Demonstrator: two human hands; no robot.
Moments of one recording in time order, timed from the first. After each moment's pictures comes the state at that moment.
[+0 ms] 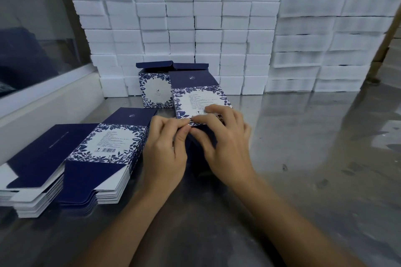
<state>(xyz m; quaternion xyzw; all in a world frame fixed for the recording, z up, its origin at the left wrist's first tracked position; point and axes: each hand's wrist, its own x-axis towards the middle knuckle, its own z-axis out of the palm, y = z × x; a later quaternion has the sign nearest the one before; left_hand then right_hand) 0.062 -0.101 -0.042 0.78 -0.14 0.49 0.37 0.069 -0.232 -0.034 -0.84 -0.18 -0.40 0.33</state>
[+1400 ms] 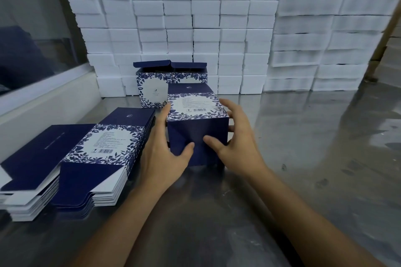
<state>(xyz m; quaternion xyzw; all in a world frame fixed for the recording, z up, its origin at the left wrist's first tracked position) 0.083 -0.084 -0.066 0.83 -0.10 0.35 0.42 0.092 -0.265 -0.043 -0.81 -0.17 -0.22 0.51</state>
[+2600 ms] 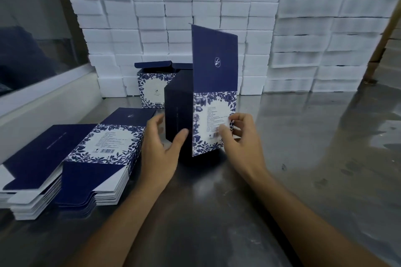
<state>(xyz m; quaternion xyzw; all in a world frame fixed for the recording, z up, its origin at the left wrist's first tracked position) 0.084 -0.085 -0.062 0.78 -0.05 0.33 0.54 0.099 -0.266 -0.057 -0.77 -0.07 -0.23 0.59</state>
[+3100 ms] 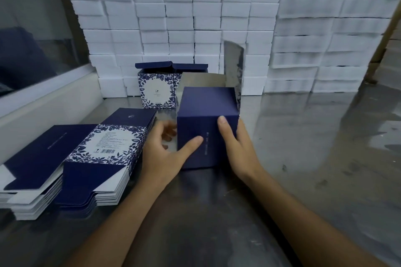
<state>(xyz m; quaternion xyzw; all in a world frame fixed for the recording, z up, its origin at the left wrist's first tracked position) 0.080 -0.087 -0.057 0.78 -0.05 0.28 0.55 0.091 -0.260 -0.051 -0.72 -0.13 -0.12 0.67</state>
